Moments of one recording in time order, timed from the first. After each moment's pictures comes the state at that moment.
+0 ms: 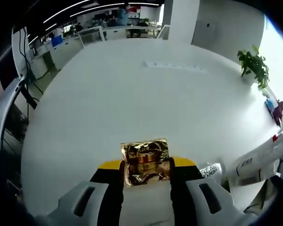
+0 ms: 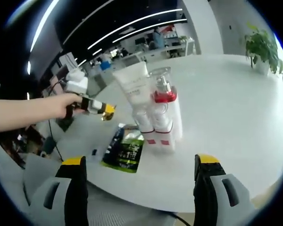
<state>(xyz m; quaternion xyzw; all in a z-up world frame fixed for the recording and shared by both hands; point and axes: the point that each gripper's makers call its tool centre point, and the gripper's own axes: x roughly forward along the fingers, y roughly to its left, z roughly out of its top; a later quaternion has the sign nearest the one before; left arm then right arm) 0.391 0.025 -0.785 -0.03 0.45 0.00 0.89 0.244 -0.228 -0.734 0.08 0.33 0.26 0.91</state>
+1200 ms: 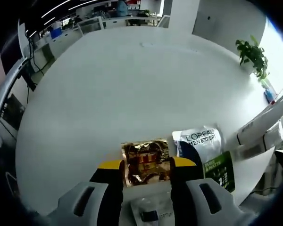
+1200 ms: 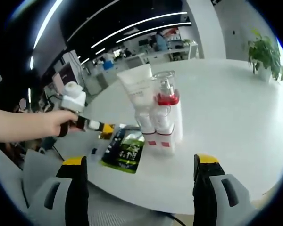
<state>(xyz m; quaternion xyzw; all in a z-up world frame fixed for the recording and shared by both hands) 0.332 0.007 -0.820 -0.04 0.48 0.00 0.87 0.242 -0.227 -0.733 0.06 0.32 0.26 0.91</state>
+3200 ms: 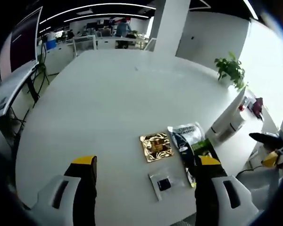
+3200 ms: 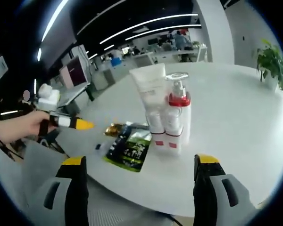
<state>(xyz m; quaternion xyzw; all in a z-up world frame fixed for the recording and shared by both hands) 0.271 0.046 -0.758 -0.07 0.38 -0.08 0.92 0.237 -0.215 -0.731 0.03 0.31 0.30 0.90</state>
